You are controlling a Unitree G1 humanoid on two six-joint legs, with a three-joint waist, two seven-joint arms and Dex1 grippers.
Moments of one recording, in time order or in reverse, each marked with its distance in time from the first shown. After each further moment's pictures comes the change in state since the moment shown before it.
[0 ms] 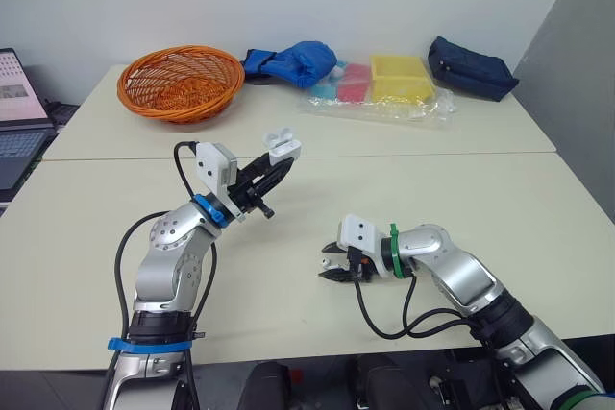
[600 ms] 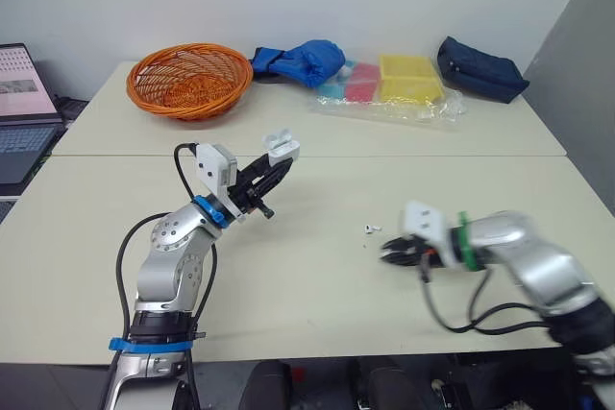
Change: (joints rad) left arm 0.001 -0.007 -0.002 0.026 0.000 -0.029 0.000; right arm 0.097 -0.442 -0.299 -0.277 0.139 0.198 0.151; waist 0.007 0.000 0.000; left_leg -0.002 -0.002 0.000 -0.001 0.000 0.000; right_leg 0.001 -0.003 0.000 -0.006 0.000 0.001
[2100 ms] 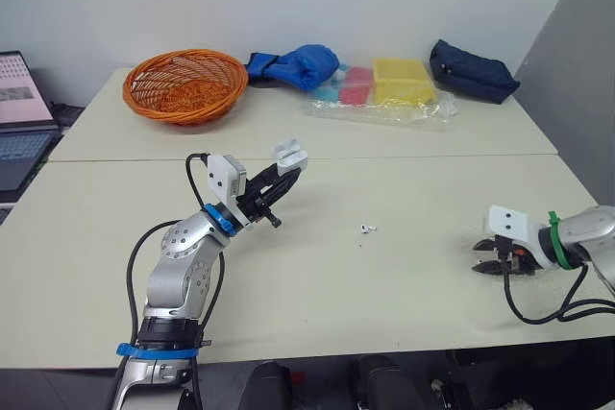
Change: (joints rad) left arm 0.033 -0.020 -0.037 0.002 0.000 -0.013 -0.008; right arm 0.054 -0.199 -0.011 0.458 -0.172 -0.332 0.135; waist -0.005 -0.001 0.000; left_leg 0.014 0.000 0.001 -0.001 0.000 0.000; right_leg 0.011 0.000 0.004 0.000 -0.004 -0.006
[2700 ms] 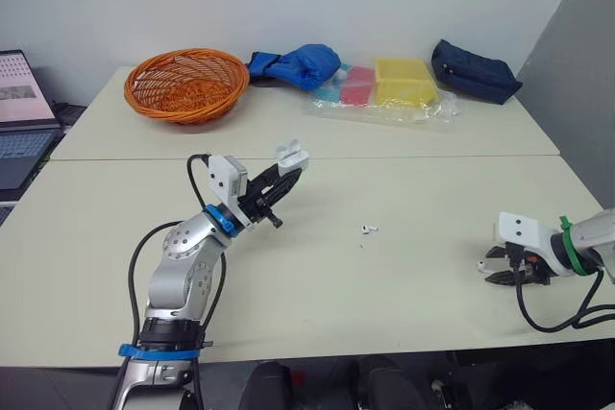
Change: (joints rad) left arm 0.004 -0.011 -0.004 -0.004 -0.001 0.000 0.013; right arm 0.044 -0.050 -0.012 -0.050 -0.016 0.045 0.042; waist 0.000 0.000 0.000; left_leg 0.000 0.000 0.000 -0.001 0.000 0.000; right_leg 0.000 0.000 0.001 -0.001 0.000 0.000
